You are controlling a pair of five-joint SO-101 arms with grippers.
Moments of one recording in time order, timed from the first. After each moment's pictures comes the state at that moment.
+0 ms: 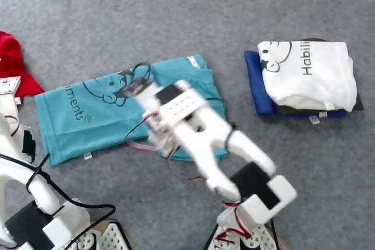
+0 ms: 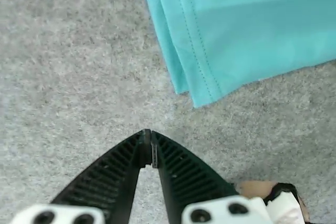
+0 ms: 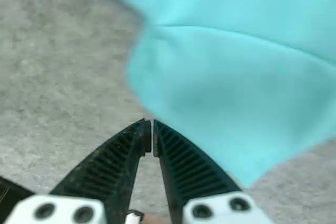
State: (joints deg) left arm -46.9 -18.9 30.0 85.2 -36.7; right arm -34.2 3.6 20.3 80.0 7.1
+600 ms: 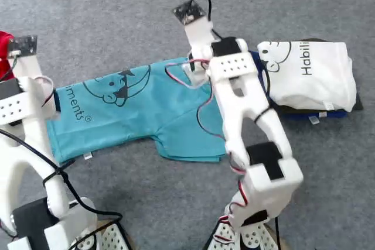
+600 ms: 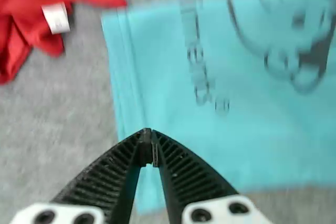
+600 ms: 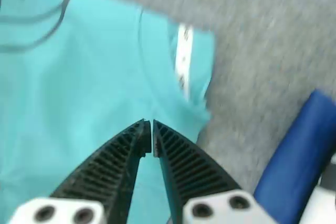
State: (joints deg) left arm -26.9 -17.7 26.3 67.5 -8.0; right arm -13.8 15.3 -4.9 64.0 16.6
